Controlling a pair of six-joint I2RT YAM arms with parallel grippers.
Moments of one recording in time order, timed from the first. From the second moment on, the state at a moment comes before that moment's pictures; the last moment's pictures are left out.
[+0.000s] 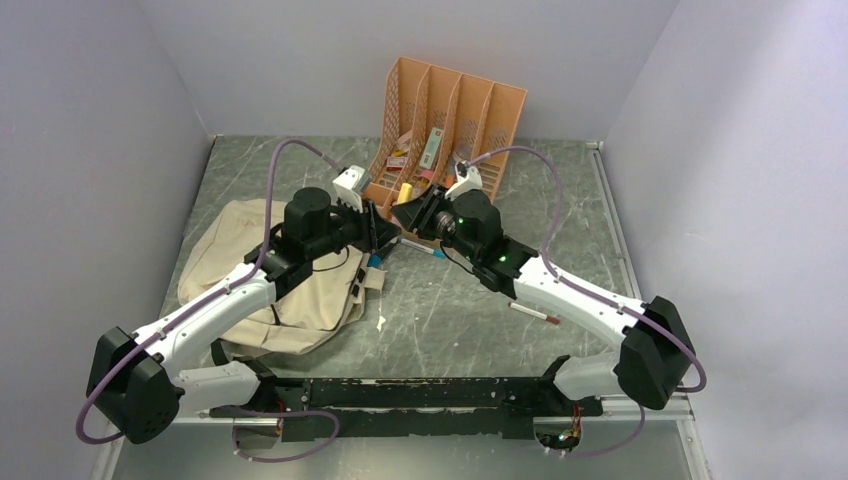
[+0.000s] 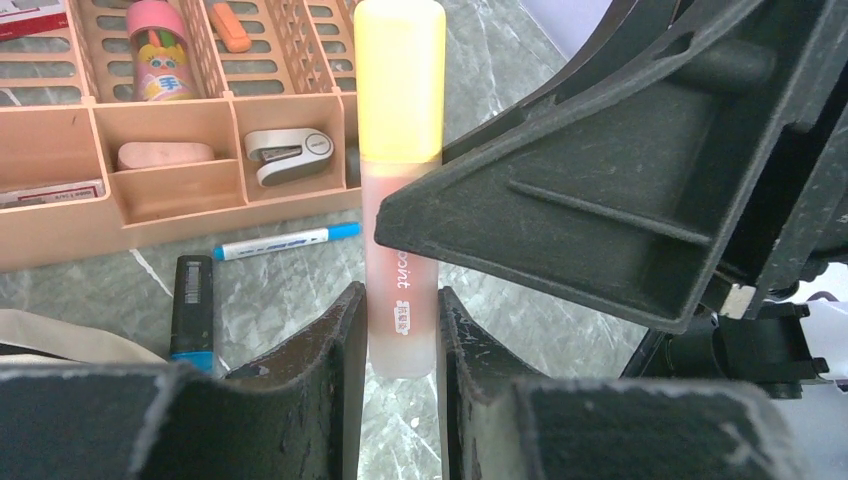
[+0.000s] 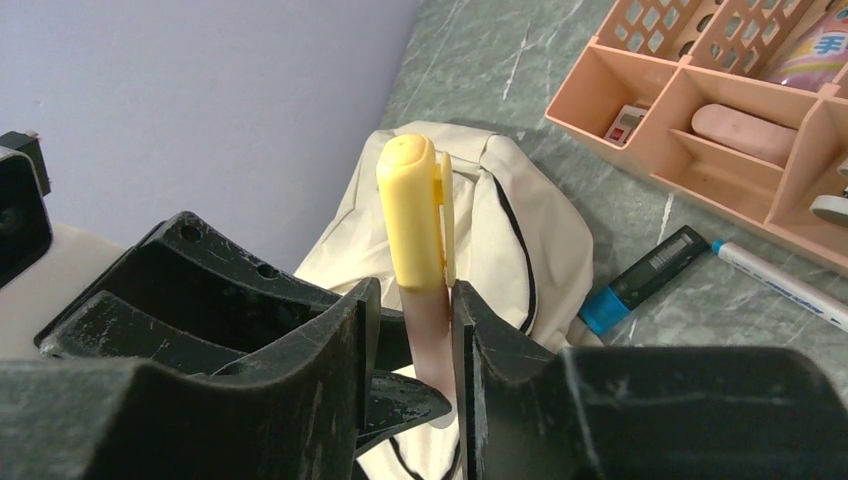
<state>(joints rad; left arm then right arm) -0.63 1.16 0.86 0.04 0.25 -0.37 0.80 1.32 0.94 0.20 0.10 0.85</state>
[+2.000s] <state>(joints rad) -0.31 1.47 0.94 -0.60 -0.52 -0.11 0.80 1.17 0.72 0.23 0.15 0.79</state>
